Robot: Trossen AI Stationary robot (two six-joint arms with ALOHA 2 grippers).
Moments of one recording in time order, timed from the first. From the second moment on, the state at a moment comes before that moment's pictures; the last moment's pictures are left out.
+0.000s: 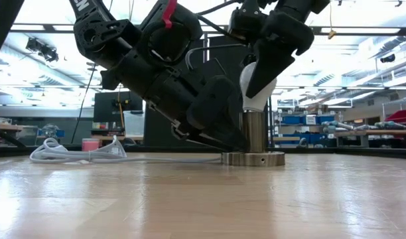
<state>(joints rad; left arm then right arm) -0.17 1.99 0.95 0.46 -0.35 -0.32 0.07 1.64 1.17 -0.58 0.04 0.01</state>
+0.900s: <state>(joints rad) -0.17 1.99 0.95 0.46 -0.36 -0.33 0.07 1.64 1.22 -0.53 -0.02 0.04</state>
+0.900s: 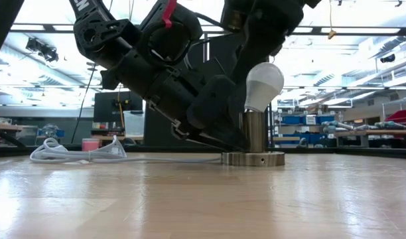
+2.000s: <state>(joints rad) -0.17 1.99 0.95 0.44 -0.36 -0.35 0.11 1.45 1.14 -0.81 0.11 -0.06</state>
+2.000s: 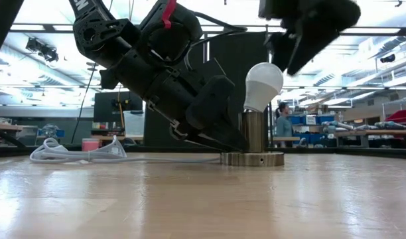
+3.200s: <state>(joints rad) -0.17 1.99 0.95 0.44 -0.35 -0.35 0.18 1.29 1.03 -0.70 0.20 0.06</state>
